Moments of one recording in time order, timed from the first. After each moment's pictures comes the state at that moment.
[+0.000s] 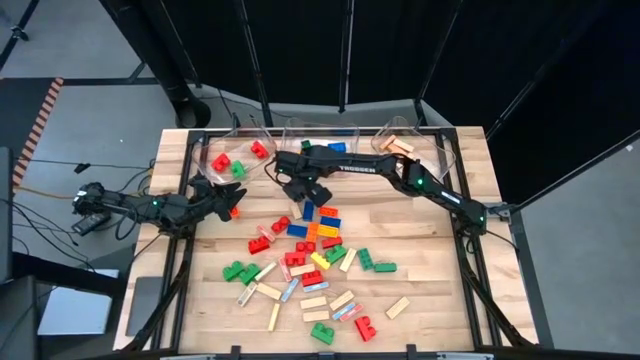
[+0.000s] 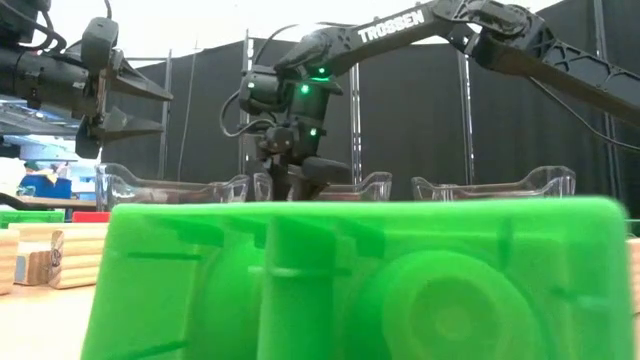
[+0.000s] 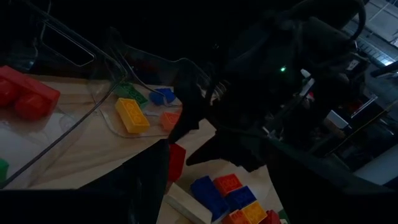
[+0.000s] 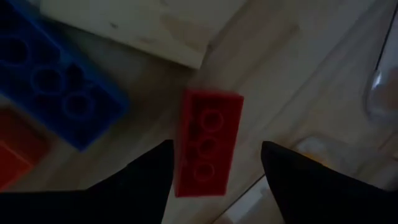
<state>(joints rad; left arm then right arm) -0.23 0.12 0.09 -0.10 -0.78 -0.76 -0.24 2.52 2.31 -1.08 0.07 -0.96</state>
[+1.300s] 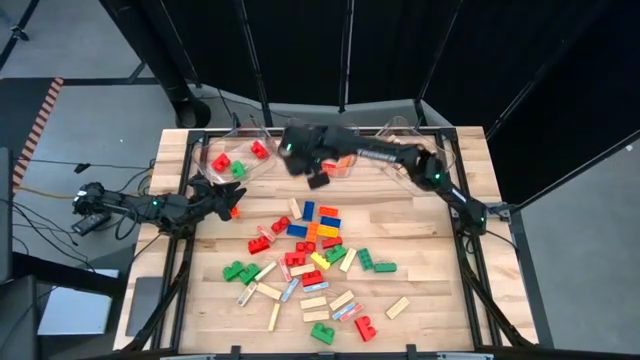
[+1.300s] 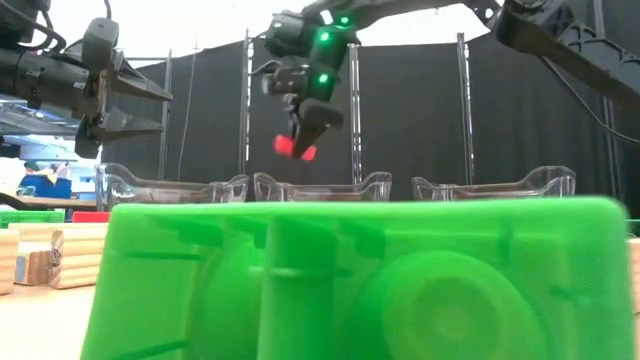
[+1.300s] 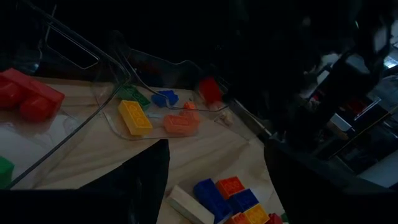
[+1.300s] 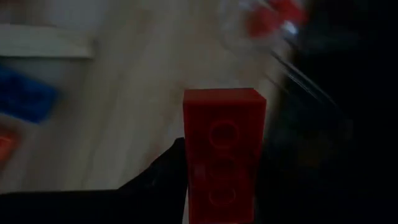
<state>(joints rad) -0.23 0.12 0.09 -0.10 -0.80 -0.76 -0.28 2.34 2.34 -1.12 0.21 -0.68</state>
